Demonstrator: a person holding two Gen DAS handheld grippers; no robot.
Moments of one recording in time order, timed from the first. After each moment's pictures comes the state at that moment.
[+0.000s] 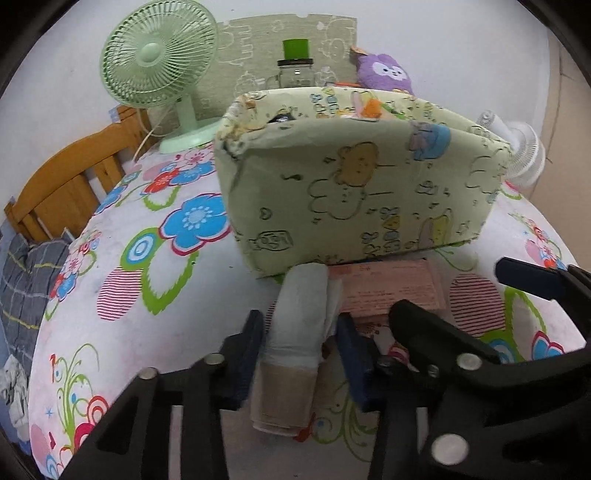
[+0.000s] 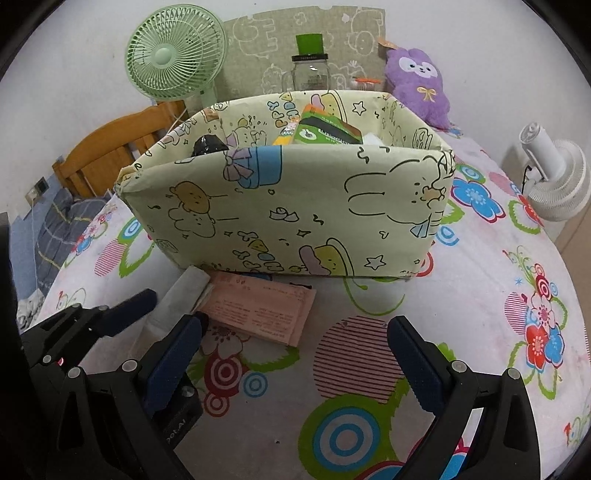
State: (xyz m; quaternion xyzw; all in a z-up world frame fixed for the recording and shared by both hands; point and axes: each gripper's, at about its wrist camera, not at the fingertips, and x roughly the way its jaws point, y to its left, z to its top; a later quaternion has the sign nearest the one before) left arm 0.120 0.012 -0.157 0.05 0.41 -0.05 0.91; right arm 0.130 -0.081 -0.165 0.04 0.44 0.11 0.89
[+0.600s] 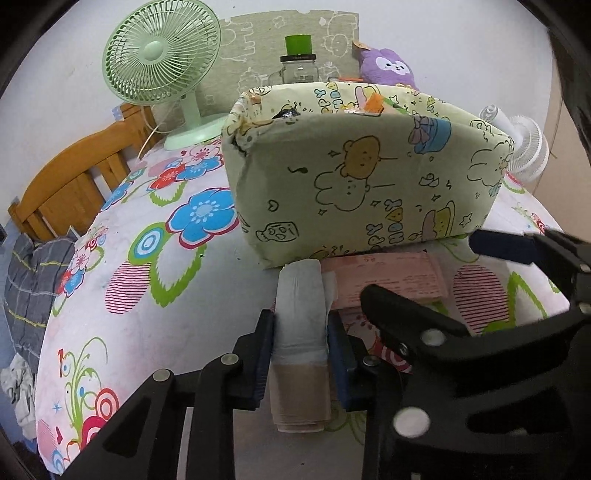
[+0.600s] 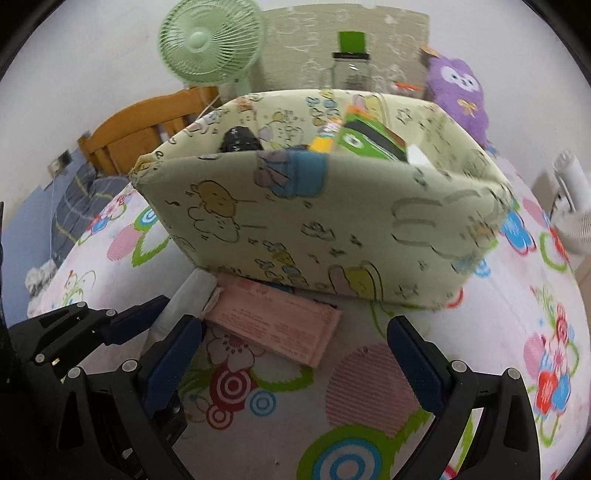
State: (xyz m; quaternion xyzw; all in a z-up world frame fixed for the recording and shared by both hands) left arm 0.118 0.017 -0.157 0.06 0.42 -0.04 0.90; right arm 0.147 -0.065 -0.166 -0.01 0.44 0.18 0.88
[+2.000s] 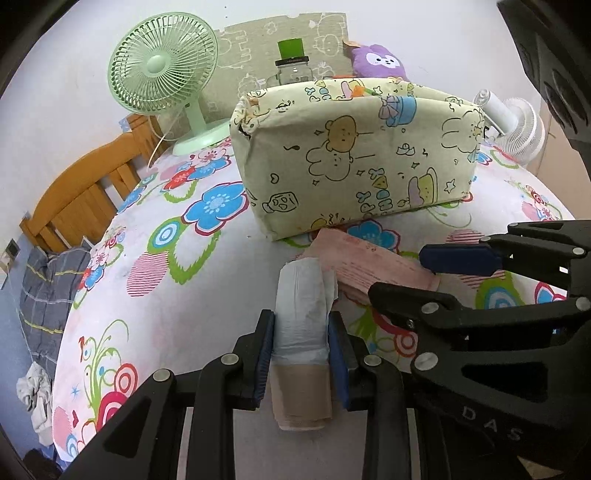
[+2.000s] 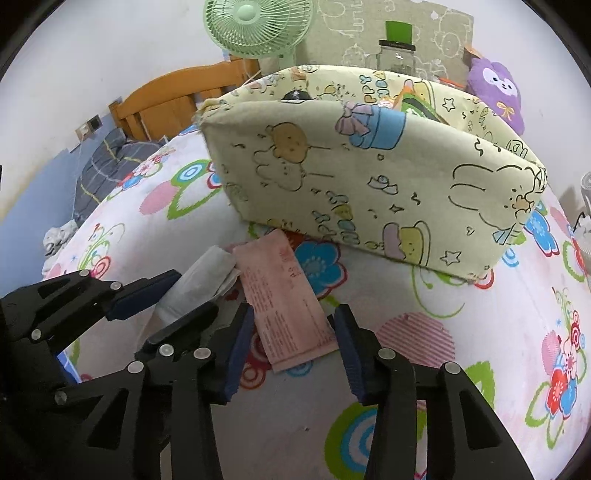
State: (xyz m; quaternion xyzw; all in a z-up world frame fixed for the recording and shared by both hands) left arm 0.088 0.010 -0.158 0.10 0.41 -0.02 0.91; right arm 0.124 -0.055 -0.173 -0.03 0.47 0.24 0.85
